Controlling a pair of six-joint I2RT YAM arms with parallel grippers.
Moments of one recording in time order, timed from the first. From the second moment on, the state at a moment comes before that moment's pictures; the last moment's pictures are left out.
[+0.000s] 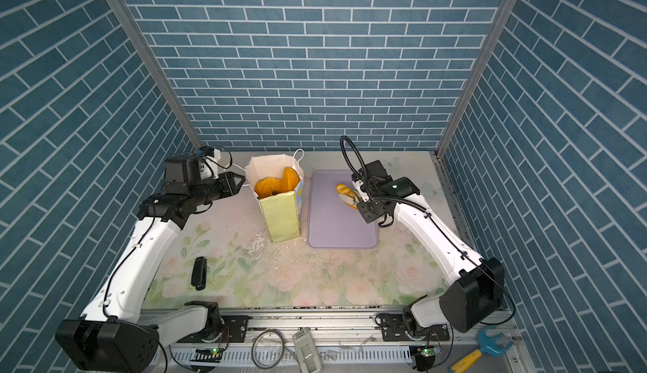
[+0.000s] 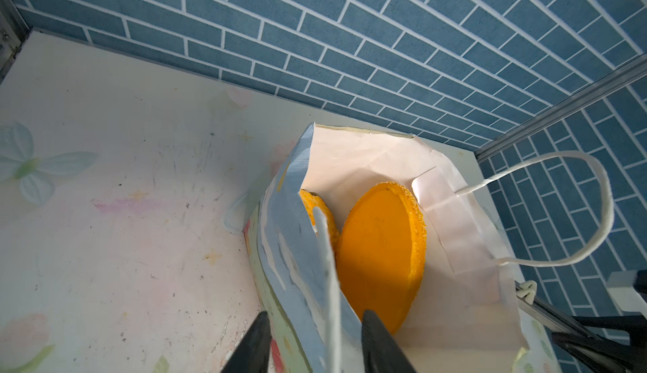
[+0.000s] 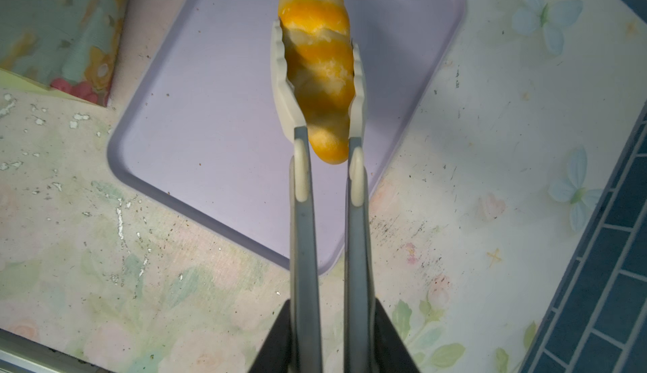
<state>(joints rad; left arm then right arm) -0.08 1.17 1.22 -0.64 0.29 -0.35 0.54 1.39 1.36 -1.08 0.10 -0.10</state>
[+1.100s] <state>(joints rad) -0.08 1.15 1.22 -0.64 0.32 -0.35 0.74 1.45 1.93 -1.02 0.09 -0.13</state>
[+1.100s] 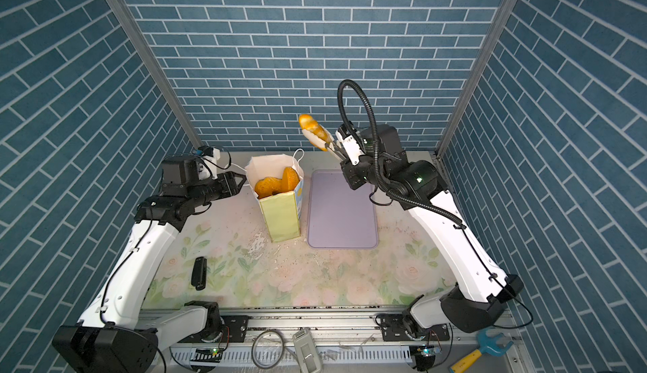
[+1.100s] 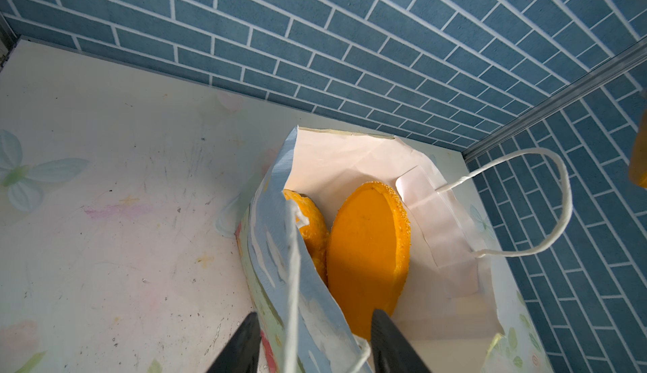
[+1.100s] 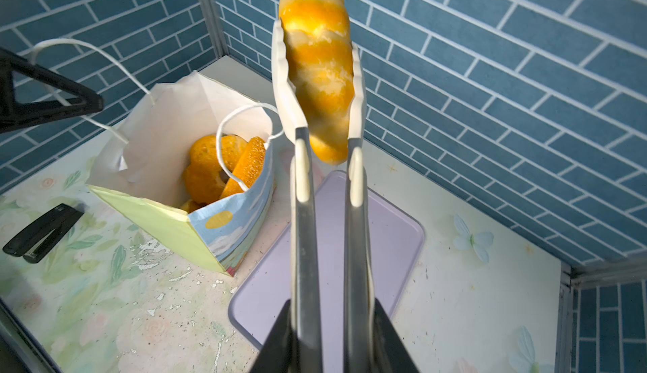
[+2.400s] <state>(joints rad) -0.10 1.17 1.22 -0.63 0.30 -0.36 0.97 1.68 1.98 -1.08 0.10 -0.19</state>
